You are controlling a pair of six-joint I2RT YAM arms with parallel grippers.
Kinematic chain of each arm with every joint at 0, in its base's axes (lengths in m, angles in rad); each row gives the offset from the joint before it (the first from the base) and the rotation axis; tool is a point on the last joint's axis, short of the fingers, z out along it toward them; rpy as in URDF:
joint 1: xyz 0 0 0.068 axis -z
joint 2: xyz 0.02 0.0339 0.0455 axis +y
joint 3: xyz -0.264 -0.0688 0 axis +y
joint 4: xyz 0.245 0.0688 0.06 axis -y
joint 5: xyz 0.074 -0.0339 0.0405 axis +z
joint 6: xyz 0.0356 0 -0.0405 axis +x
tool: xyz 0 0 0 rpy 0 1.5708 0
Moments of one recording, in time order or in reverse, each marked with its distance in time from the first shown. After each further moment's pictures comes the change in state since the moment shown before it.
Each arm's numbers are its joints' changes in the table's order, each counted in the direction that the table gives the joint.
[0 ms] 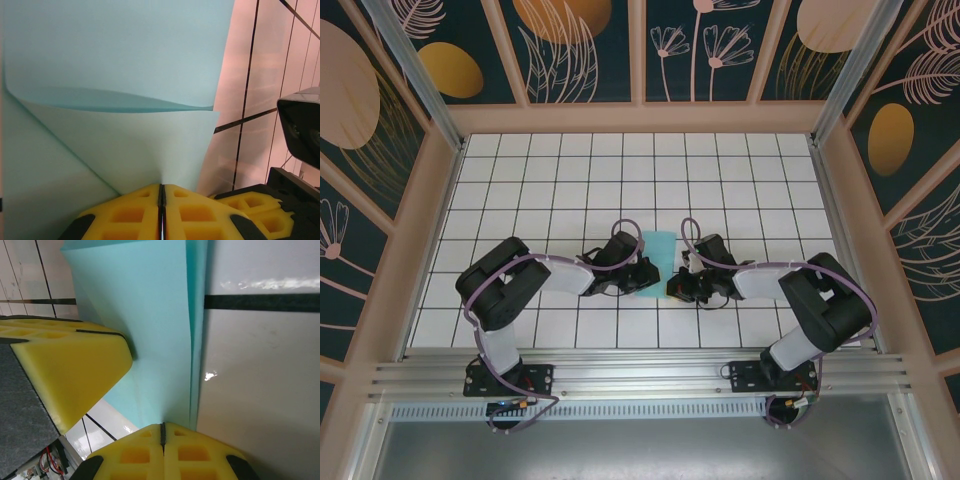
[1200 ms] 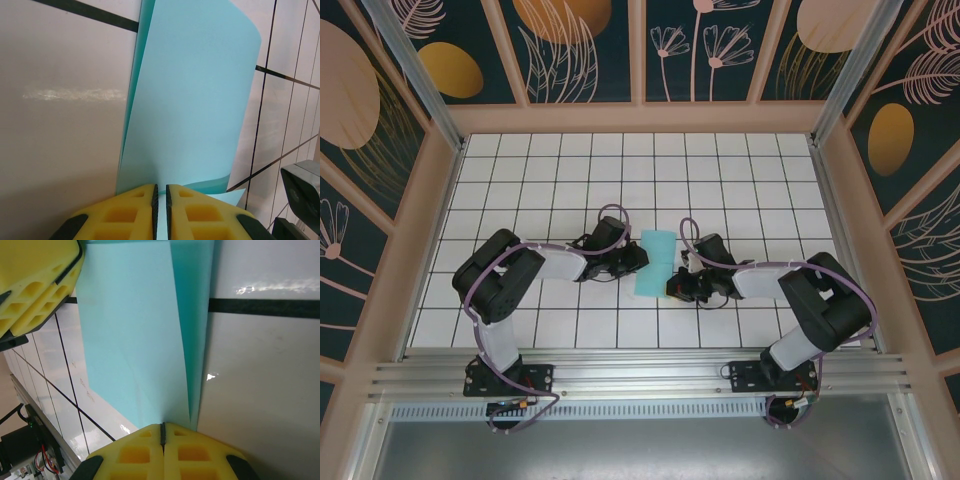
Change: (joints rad) left arm -0.130 0.018 -0.045 -0.042 -0.001 0.072; right arm -0.002 0.005 -0.005 -0.005 -0.002 -0.025
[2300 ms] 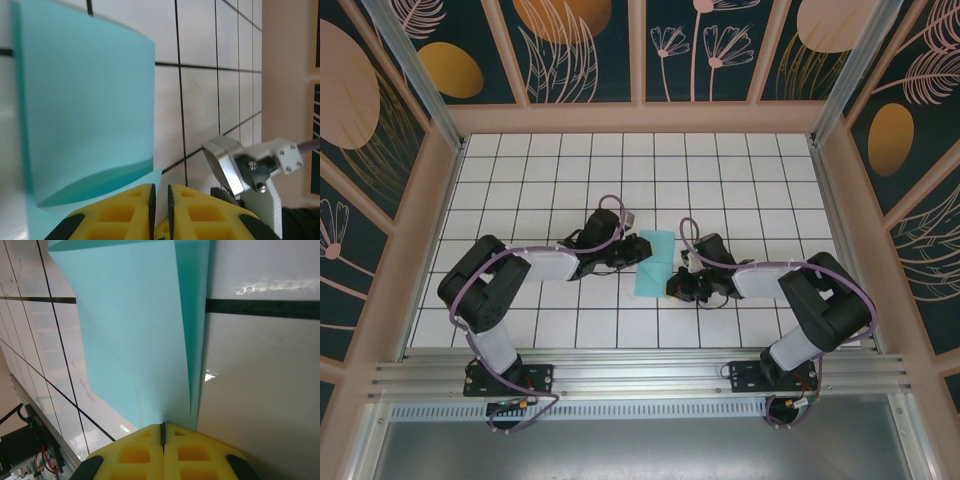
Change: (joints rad) left arm -0.010 -0.083 0.024 0.095 -0.137 0.043; right arm 0.000 0.000 -0.004 -0.005 -0.001 0.000
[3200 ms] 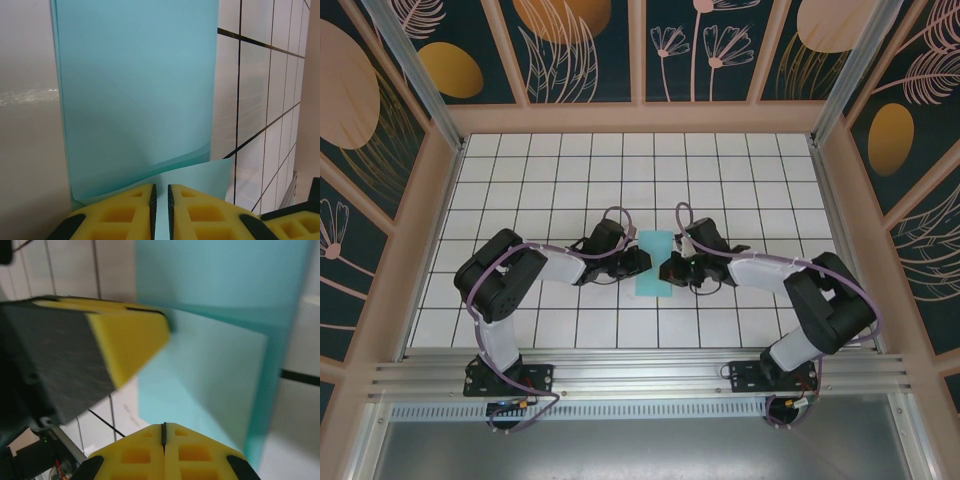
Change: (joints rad) left arm 0.011 0.096 0.018 0.011 0.028 0.024; right arm -0.030 -0.005 -0.171 -0.113 -0.050 0.011
